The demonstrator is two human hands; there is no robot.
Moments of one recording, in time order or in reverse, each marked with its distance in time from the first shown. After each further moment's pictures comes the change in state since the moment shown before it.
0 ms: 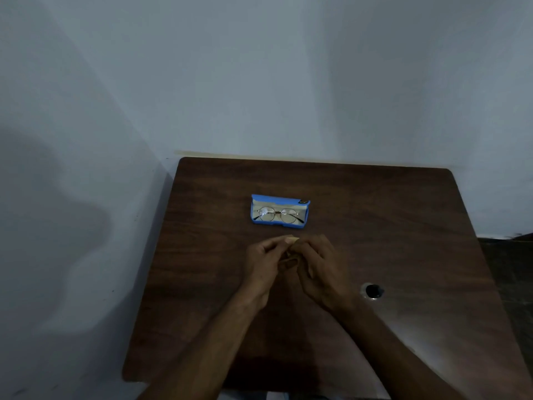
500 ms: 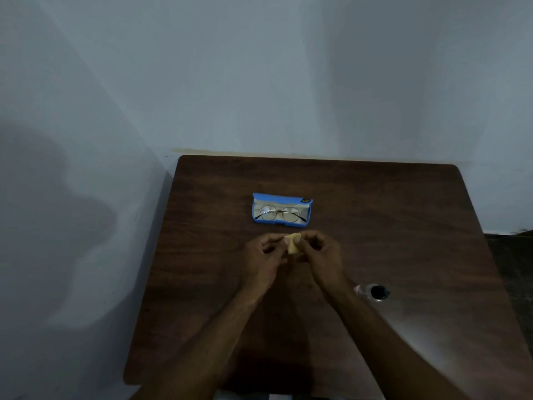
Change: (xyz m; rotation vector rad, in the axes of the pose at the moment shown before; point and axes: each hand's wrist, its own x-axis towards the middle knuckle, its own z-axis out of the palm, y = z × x) left_hand 0.024 -0.011 -0.012 0.250 0.100 0.164; right_hand 0.024 0.009 0.027 0.767 0.082 0.907
